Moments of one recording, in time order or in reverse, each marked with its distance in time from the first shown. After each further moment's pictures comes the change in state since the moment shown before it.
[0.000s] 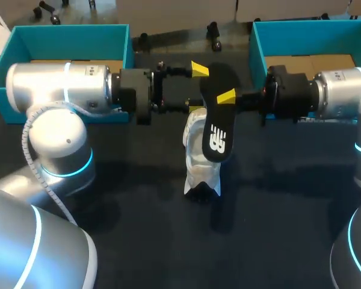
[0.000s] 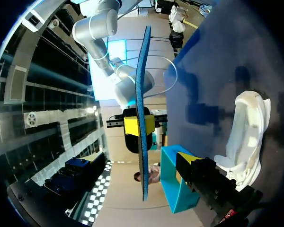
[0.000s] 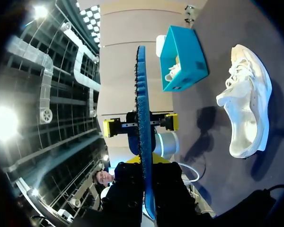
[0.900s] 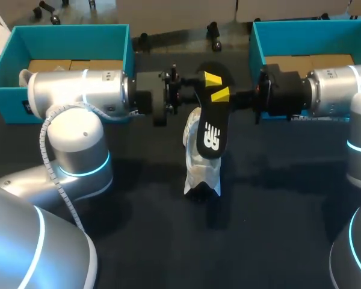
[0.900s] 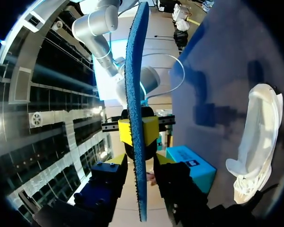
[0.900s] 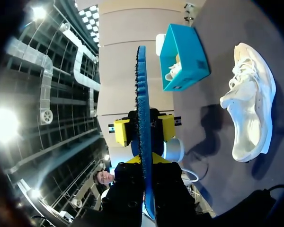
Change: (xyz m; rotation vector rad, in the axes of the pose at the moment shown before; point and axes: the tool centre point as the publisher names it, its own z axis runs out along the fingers) left arm 0.004 0.006 0.028 0.002 -0.047 -0.003; right arm 0.000 0.008 0.009 0.005 0.003 0.011
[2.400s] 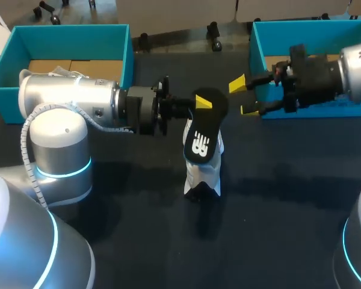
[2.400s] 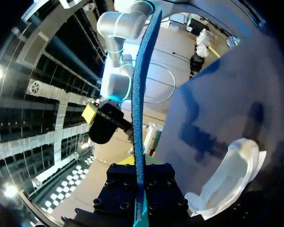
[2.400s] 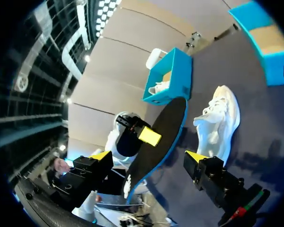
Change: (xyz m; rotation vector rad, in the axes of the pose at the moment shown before) left arm 0.031 -0.036 -0.023 0.072 0.073 -0.349; right arm 0.007 -0.014 -0.050 -0.087 -0.386 -0.343
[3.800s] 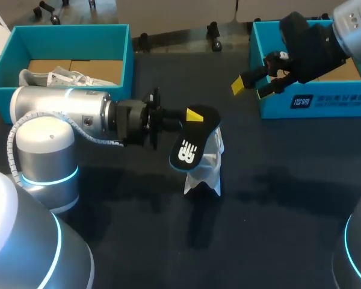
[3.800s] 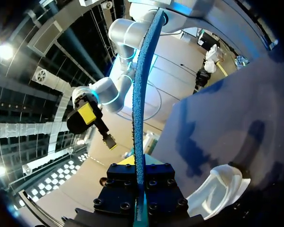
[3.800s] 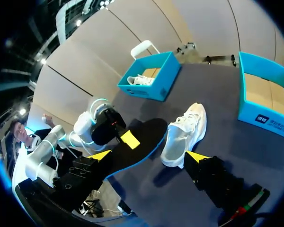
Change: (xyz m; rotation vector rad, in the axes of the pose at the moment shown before) left arm 0.019 -0.027 -0.014 0.062 -0.002 -0.148; right arm 0.006 0.005 -0.023 0.104 -0.369 -0.292
